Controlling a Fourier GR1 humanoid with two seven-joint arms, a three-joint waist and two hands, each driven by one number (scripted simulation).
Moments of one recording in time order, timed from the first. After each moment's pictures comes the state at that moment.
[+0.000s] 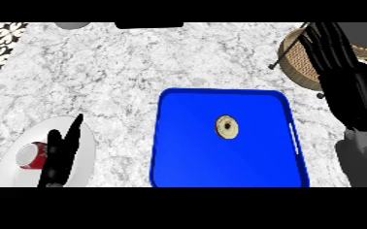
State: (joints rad) left arm 0.05 0.44 -0.30 -1.30 0.30 0.34 0.09; right arm -0.29 -0.38 0.03 -1.72 -0.37 0.03 0.00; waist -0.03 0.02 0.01
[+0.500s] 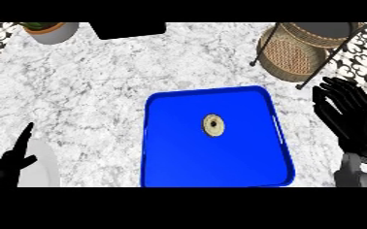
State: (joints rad) left arm 0.22 0.67 -0.22 -1.48 0.20 0.40 0.08; right arm -0.06 -0.24 -0.12 -1.60 -0.23 -0.39 0.04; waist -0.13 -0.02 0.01
